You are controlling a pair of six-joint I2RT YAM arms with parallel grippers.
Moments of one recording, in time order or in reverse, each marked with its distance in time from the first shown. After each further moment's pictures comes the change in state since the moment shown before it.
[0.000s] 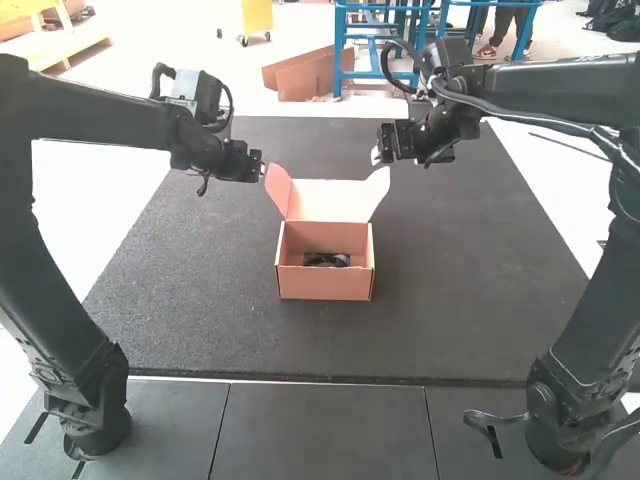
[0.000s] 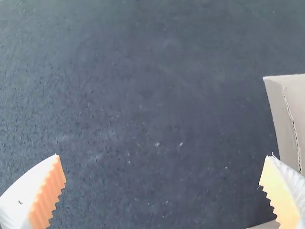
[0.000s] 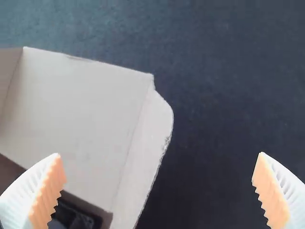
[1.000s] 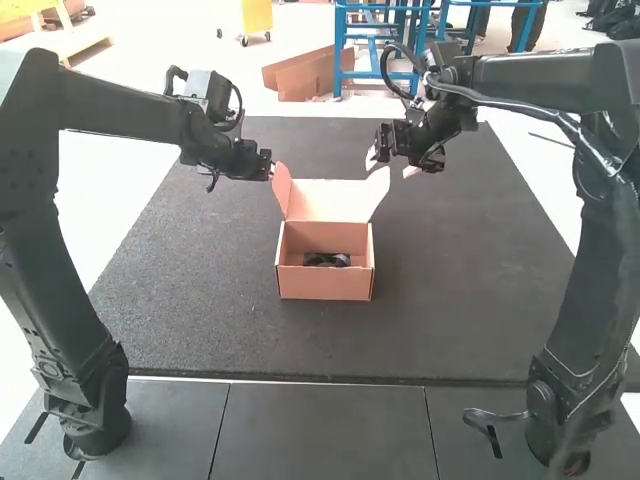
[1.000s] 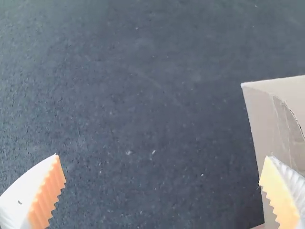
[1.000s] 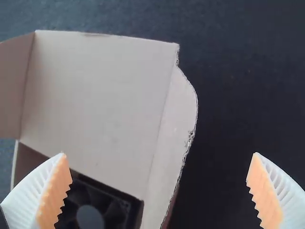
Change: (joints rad) left arm -0.010 0.080 0.074 -0.020 0.074 -0.006; right arm -0.040 0.134 0.146 -0.168 -0.173 0.100
